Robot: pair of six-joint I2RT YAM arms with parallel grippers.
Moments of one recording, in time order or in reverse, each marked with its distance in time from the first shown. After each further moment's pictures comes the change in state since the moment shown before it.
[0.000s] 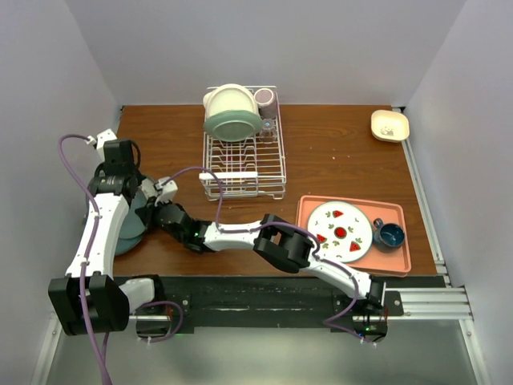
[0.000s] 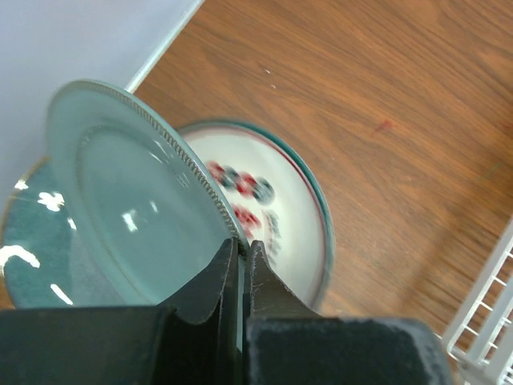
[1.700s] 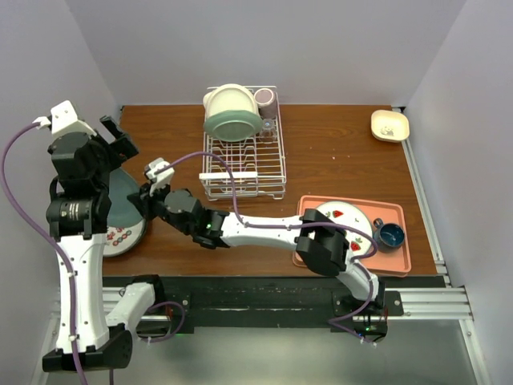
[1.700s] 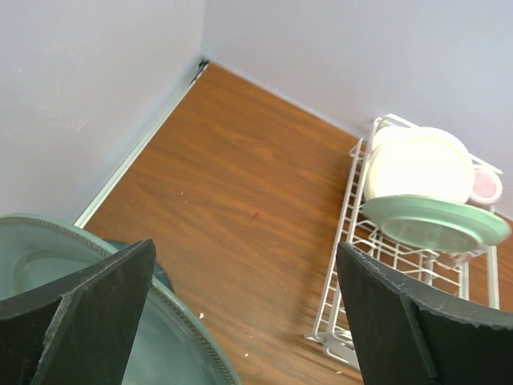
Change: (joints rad) left arm -0.005 -0.237 0.338 -0.126 0.143 0.037; right arm 0.035 -0.403 -0.210 -0.066 -0.035 -0.267
